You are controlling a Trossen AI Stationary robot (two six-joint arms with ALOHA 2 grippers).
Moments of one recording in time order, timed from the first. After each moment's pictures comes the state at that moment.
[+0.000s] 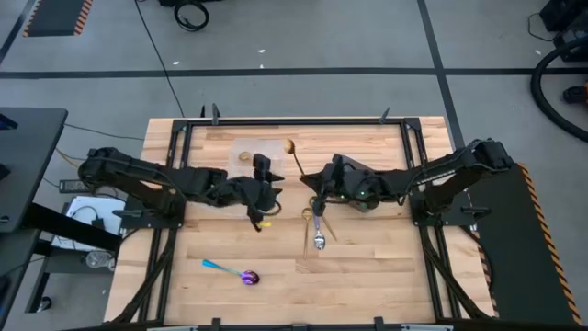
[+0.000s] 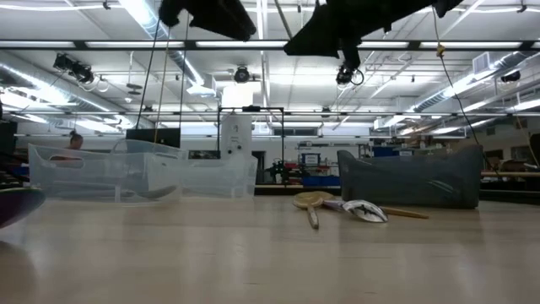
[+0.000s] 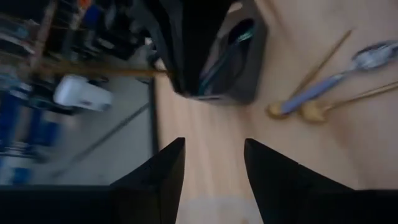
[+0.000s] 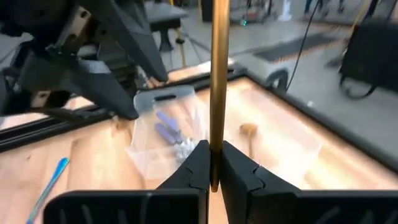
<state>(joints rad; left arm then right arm) -0.19 1.38 1.17 -0.42 -0.55 0.57 0.14 1.42 0.87 0.28 0.51 0.24</state>
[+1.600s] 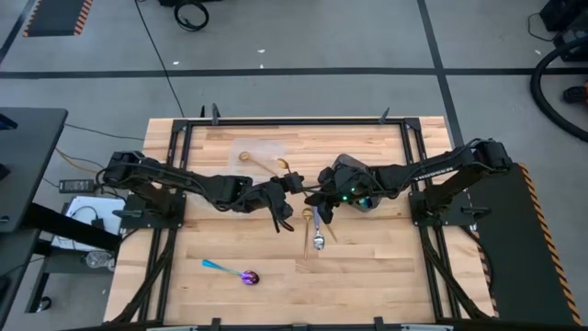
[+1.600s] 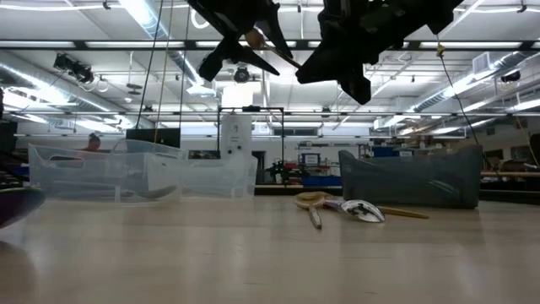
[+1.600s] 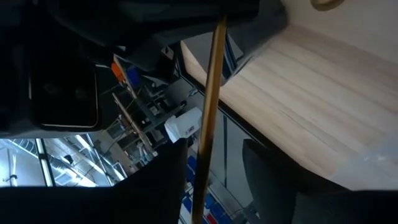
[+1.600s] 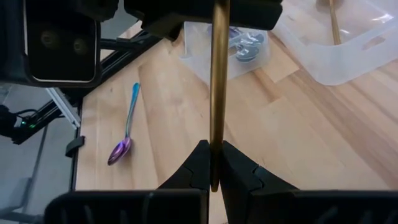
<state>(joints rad) -0.16 1.61 1.17 -0.13 -0.70 1.60 0.07 1.42 0.87 0.02 0.05 0.62</state>
